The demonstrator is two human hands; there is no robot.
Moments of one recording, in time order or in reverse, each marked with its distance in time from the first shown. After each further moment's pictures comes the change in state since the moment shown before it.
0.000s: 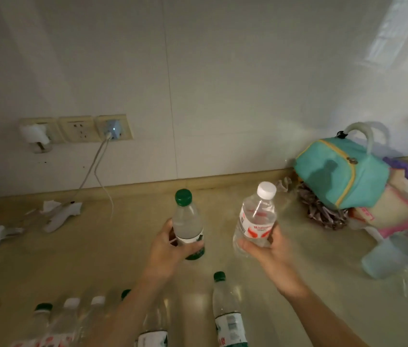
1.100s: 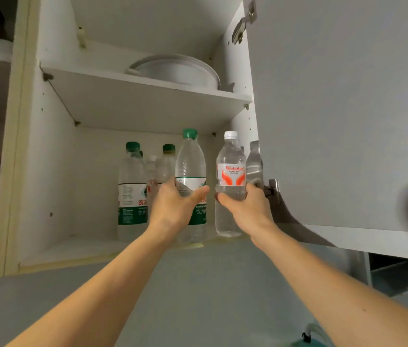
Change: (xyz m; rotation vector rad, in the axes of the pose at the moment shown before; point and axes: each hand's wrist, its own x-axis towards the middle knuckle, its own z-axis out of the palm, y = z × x) left_hand 0.020 0.543 -0.028 0.103 0.194 0.891; right_hand 0.080 -0.516 -0.057 -0.144 0.485 -0.630
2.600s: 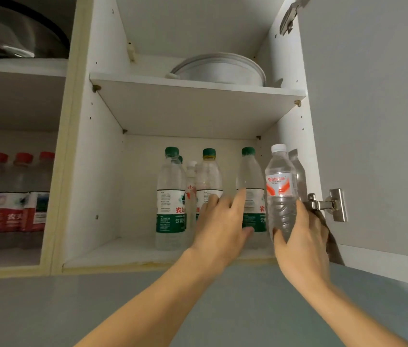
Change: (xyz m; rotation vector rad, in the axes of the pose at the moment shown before) left_hand 0.012 -0.034 0.028 0.861 0.040 0.500; right_hand -0.003 0.054 0.026 -0.413 0.181 -0.169
